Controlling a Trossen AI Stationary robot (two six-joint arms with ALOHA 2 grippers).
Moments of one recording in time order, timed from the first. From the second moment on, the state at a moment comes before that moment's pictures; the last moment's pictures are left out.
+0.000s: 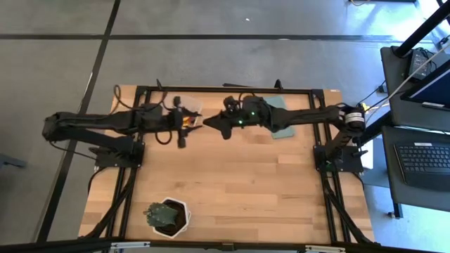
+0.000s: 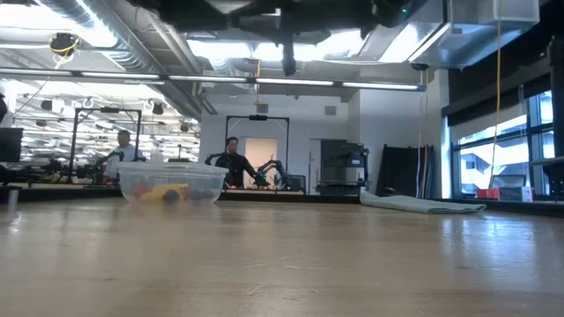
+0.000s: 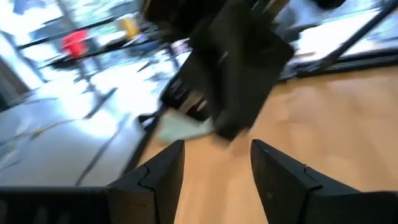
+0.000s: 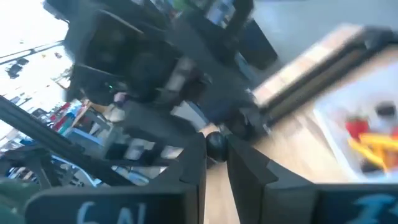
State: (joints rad) left arm 0.09 0.93 0.77 -0.09 -0.18 0.22; right arm -0.14 1.73 1.26 0.37 -0.19 0.69
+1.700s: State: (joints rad) left arm 0.10 0.65 0.77 -0.39 -0.40 0.06; right arm -0.27 2.51 2.14 -0.31 -0.15 0.45
